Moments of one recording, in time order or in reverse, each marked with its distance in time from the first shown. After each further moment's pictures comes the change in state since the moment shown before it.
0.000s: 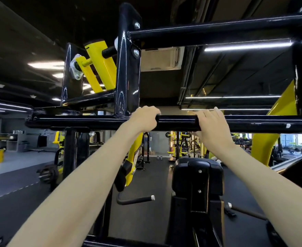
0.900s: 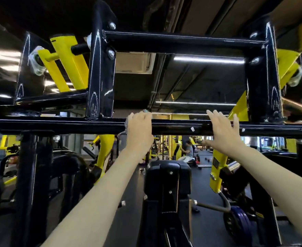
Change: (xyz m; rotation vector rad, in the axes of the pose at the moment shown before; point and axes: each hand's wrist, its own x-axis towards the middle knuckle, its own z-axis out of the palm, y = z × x) left_hand -0.015 0.058 0.046 -0.067 0.446 0.011; right_hand -0.034 0.078 -0.034 -0.088 -0.229 0.257
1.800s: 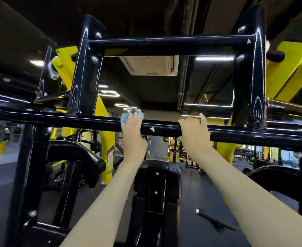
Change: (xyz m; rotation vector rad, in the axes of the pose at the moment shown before) left_hand -0.009 0.111 0.069 -0.229 0.266 -0.283; right_hand 0.021 0.062 0.015 0.007 0.148 -0.287
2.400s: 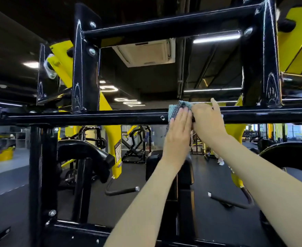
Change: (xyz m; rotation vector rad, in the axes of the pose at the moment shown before) left_hand -0.049 0.046 0.037 0.239 0.085 0.570; right_hand -0.003 -0.004 0.009 0.075 0.067 0.084
